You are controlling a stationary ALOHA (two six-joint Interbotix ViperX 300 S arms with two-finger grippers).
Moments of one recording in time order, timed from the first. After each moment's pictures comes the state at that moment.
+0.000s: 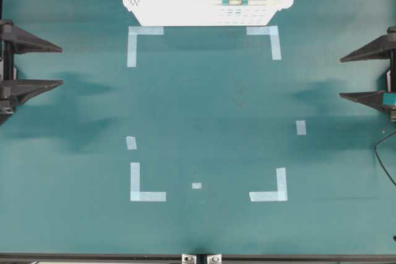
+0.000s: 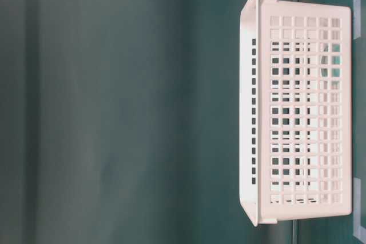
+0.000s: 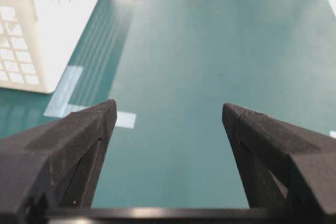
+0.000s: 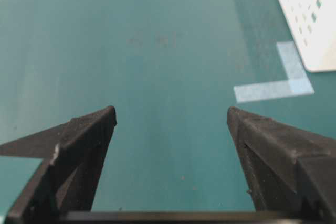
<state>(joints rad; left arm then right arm) 0.10 -1.27 1.59 -0.03 -0.12 -0.03 -0.02 -1.20 1.51 -0.24 0.07 0.44</state>
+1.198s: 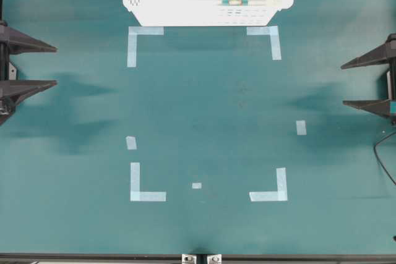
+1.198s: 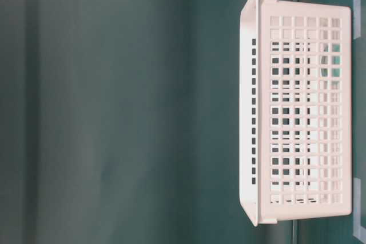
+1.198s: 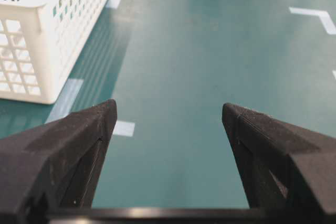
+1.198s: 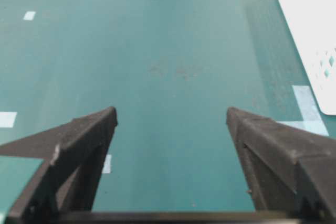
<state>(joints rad) 0.10 -1.44 1.62 -0.03 -0.03 -0.03 -0.02 -1.25 1.60 -0.33 -0.13 0.44</state>
